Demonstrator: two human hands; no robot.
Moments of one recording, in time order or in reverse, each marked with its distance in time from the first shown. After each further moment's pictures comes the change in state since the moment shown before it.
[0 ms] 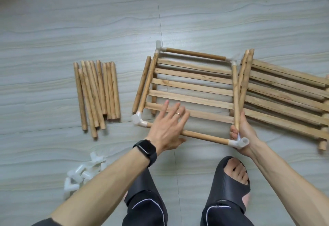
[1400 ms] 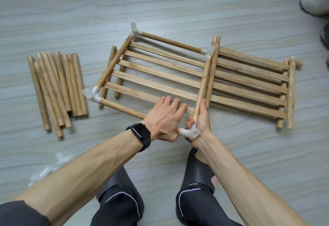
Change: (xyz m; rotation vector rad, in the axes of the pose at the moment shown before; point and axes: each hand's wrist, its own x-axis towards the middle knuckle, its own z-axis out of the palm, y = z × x) left_hand 0.048 0.056 -0.043 -0.060 -0.015 0.182; right_hand -0.044 0.020 0.047 0.346 0.032 0.045
